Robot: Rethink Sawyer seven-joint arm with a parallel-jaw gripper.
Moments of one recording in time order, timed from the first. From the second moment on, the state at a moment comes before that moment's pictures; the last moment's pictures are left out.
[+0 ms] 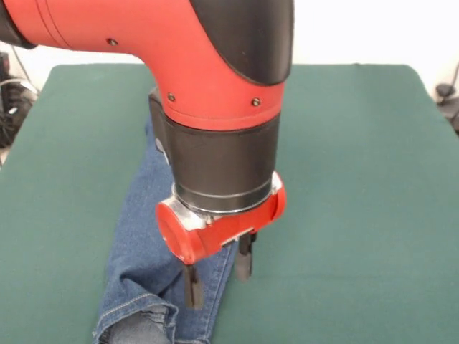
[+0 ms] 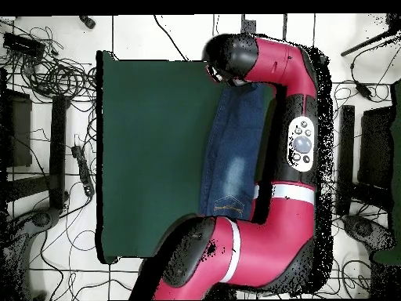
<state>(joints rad) -0.25 -0.14 0.23 0.52 -0.22 1.07 0.96</state>
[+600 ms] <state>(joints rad) -0.30 -0.21 0.17 0.67 -0.22 1.03 0.96</state>
